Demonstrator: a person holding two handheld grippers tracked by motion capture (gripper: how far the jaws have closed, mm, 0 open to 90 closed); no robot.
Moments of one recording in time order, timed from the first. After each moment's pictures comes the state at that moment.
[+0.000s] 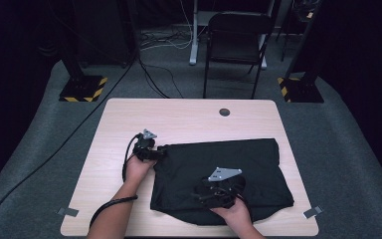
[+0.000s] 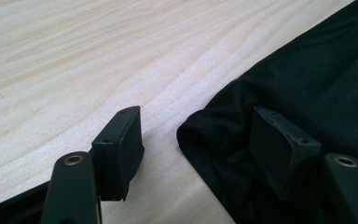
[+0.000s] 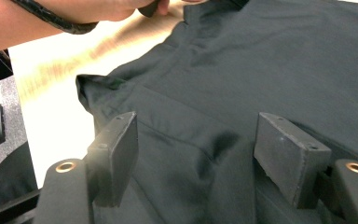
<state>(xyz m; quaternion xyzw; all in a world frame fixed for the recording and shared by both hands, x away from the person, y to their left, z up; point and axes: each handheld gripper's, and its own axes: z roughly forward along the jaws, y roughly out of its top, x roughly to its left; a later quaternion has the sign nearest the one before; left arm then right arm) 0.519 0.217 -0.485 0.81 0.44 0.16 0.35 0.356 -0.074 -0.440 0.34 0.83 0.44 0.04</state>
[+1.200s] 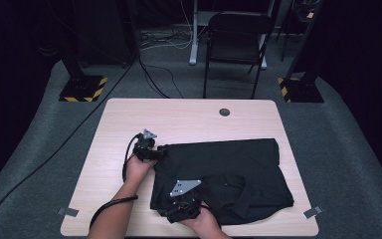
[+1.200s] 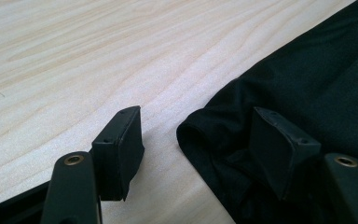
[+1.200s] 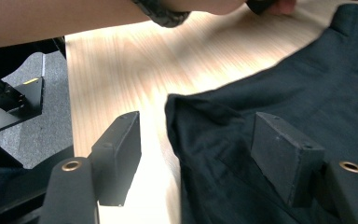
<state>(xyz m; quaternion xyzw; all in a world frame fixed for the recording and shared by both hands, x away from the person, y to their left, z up) 0.519 0.216 -0.485 0.81 0.44 0.16 0.35 0.339 0.025 -0.469 0.24 0.86 0.45 0.00</state>
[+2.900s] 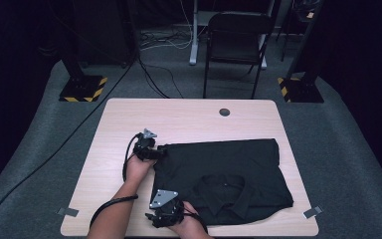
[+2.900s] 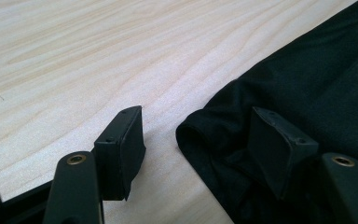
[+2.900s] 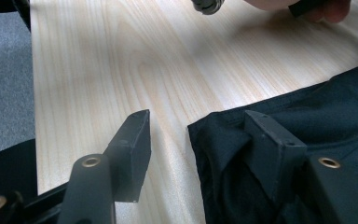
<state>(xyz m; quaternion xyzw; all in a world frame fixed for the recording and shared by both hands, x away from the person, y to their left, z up) 0.521 0.216 -0.485 0.81 0.44 0.16 0.35 0.324 0.073 -0.485 0.20 0.89 0.41 0.08</state>
